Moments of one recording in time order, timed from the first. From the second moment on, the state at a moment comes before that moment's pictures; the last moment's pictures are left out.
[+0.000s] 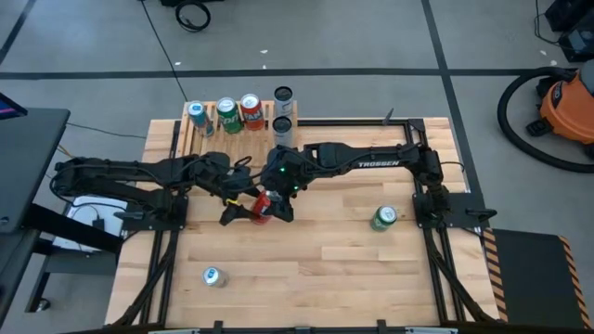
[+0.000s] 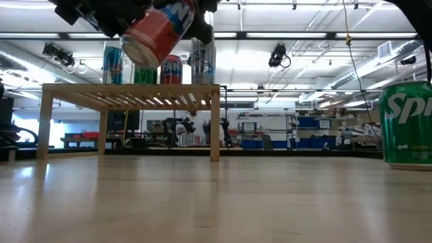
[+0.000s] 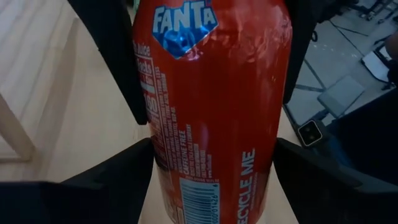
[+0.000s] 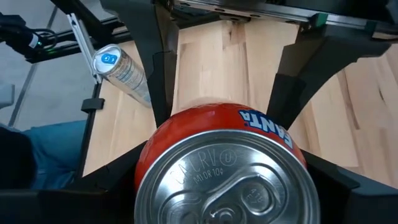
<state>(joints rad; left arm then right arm) 0.06 1.04 0.71 -0.15 0.39 -0.14 -0.02 2.04 2.01 -0.75 -0.23 0.18</state>
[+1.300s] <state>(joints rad) 0.03 1.04 0.71 -0.19 0.22 -0.16 0.00 2.05 2.01 -0.74 -0.13 0.15</state>
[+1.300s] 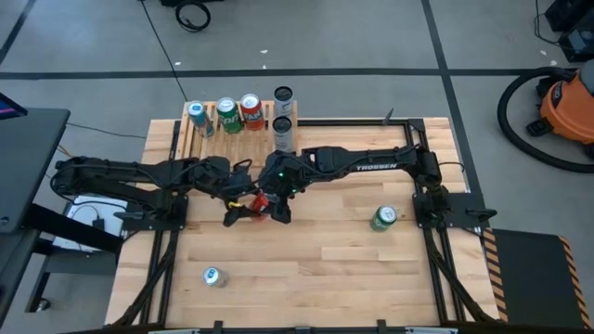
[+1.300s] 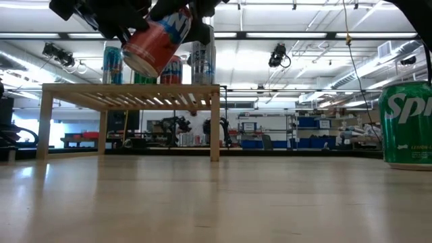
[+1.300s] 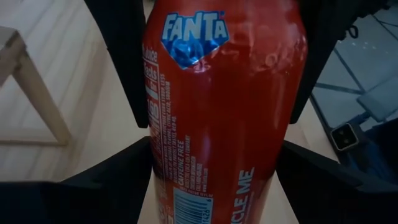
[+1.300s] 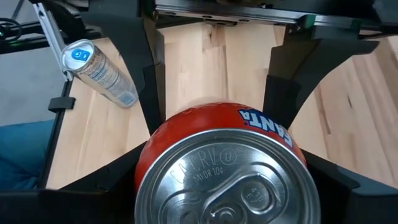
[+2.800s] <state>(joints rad) 0.08 1.04 0.71 -0.18 0.20 -0.12 -0.01 2.04 2.02 -0.65 -0.09 0.21</state>
